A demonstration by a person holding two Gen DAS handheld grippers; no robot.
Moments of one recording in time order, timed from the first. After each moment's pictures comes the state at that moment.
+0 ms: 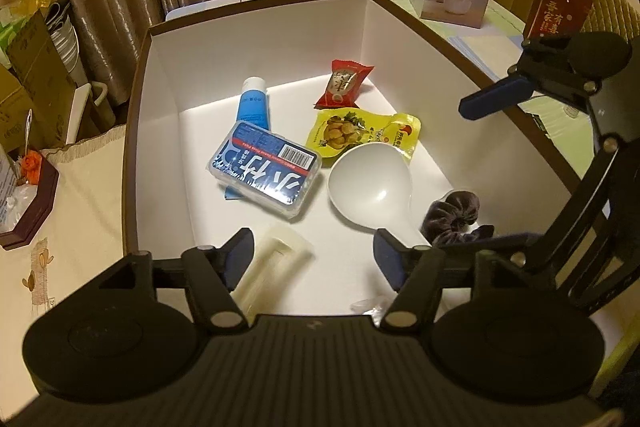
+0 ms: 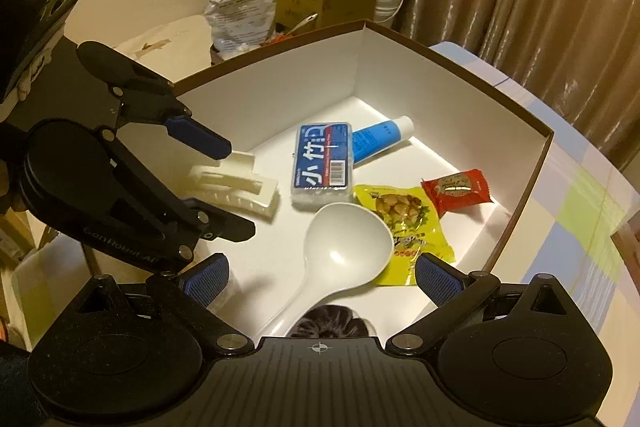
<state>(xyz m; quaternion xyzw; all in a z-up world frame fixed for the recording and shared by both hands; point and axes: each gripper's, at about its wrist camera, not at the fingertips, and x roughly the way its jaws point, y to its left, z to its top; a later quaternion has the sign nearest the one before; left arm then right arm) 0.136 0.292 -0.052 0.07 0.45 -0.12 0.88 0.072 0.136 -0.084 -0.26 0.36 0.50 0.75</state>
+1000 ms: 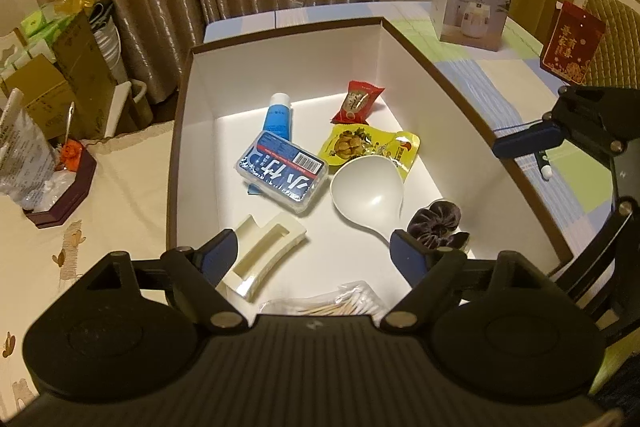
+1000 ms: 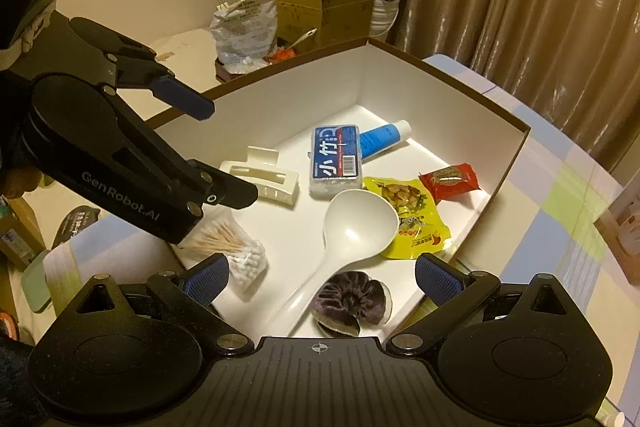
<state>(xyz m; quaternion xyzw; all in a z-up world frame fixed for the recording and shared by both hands) 0.096 0.274 -0.010 0.07 0.43 -0.06 0.90 0.032 0.101 -0.059 -0.25 0.34 0.49 0.76</state>
